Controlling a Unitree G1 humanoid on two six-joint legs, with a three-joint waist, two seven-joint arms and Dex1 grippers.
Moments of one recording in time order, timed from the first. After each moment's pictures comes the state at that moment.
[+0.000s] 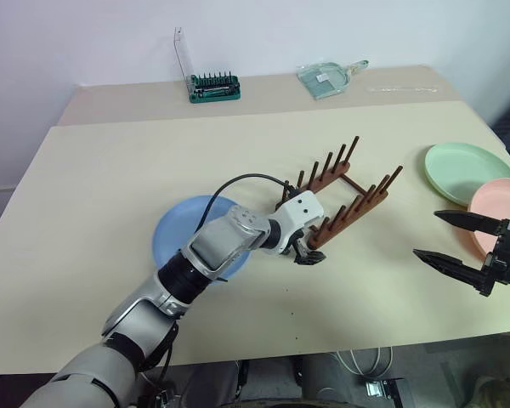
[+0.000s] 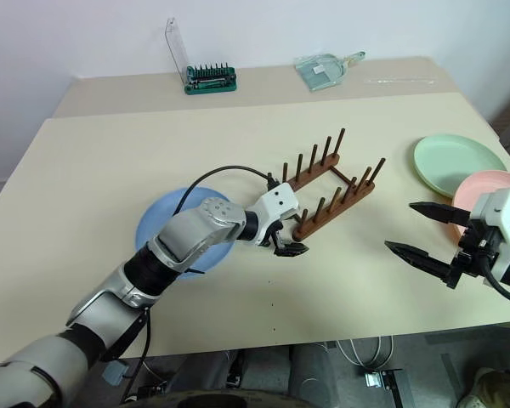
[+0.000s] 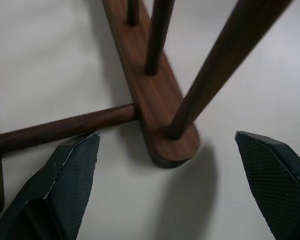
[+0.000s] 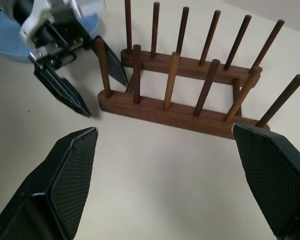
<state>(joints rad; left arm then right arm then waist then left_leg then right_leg) -0.77 0.18 -0.60 0.03 -0.24 0.90 -0.61 0.24 -0.93 -0.66 -0.31 0.65 0.42 1.12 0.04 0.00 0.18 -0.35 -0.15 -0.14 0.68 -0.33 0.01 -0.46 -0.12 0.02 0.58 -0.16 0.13</state>
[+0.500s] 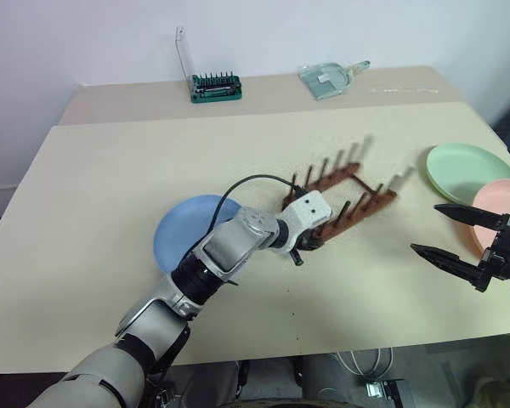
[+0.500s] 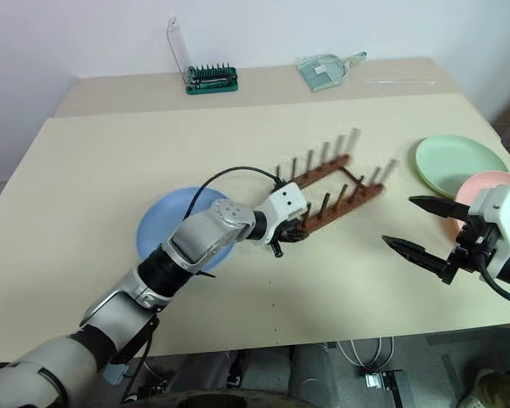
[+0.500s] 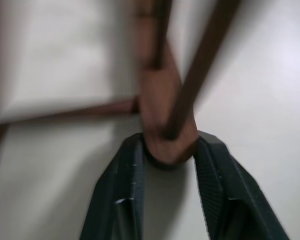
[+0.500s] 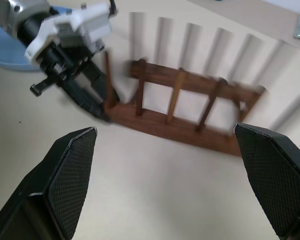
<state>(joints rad) -0.77 0.12 -0.57 0.07 -0.18 0.88 -0.61 0.22 -0.92 -0.66 -0.35 0.65 0.43 1.09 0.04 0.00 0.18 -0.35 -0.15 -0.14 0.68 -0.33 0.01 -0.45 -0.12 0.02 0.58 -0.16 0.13</state>
